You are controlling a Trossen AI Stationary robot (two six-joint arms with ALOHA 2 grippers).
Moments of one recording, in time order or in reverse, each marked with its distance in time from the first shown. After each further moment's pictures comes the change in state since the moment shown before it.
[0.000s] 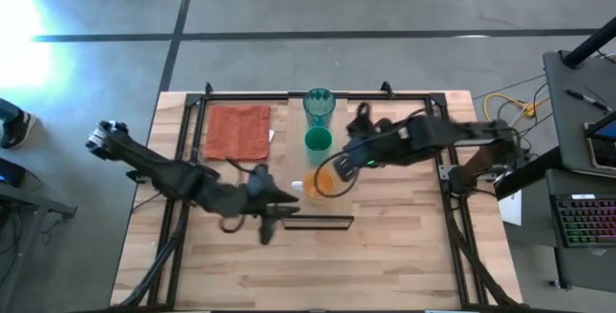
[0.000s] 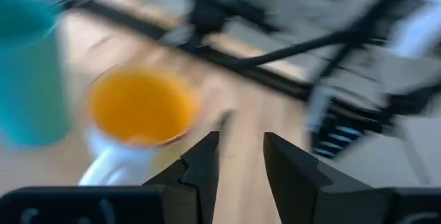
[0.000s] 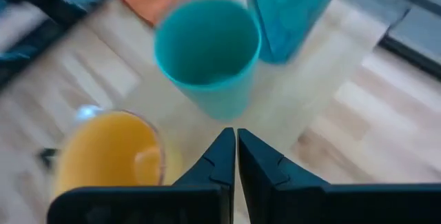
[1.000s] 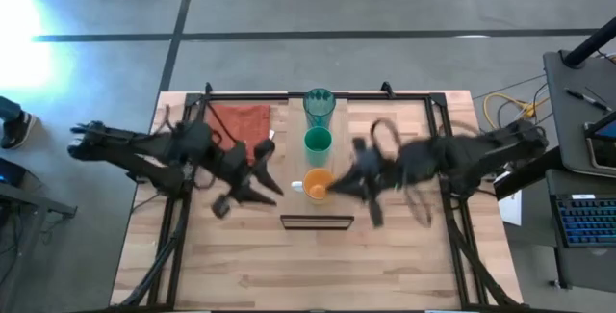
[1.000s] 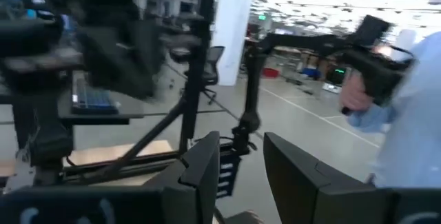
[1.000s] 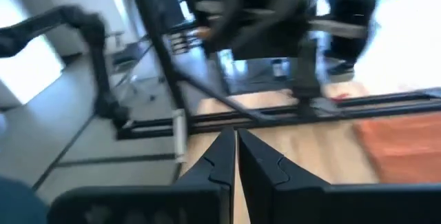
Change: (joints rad) left arm 0.267 -0.229 -0.144 0.444 0.836 0.426; right arm 0.191 -0.252 -0.377 0.956 -0.313 -0.631
